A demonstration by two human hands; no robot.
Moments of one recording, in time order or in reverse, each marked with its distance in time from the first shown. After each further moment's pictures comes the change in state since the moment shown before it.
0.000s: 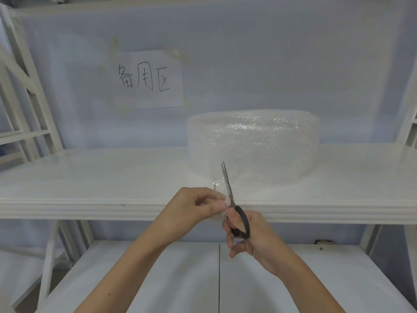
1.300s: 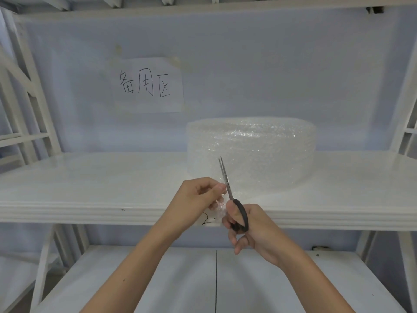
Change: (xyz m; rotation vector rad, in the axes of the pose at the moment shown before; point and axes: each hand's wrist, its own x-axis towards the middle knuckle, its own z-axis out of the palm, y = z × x) left_hand 0.020 0.013 0.006 -0.153 0.115 0.018; right_hand 0.000 -0.029 0.003 -0.101 0.004 -0.003
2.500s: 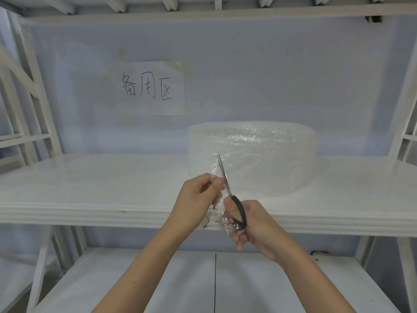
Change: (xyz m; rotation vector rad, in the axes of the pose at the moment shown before) left_hand 0.004 0.003 0.007 -0.044 0.120 0.114; right_hand 0.006 -0.011 0.004 -0.070 0.010 -0.050
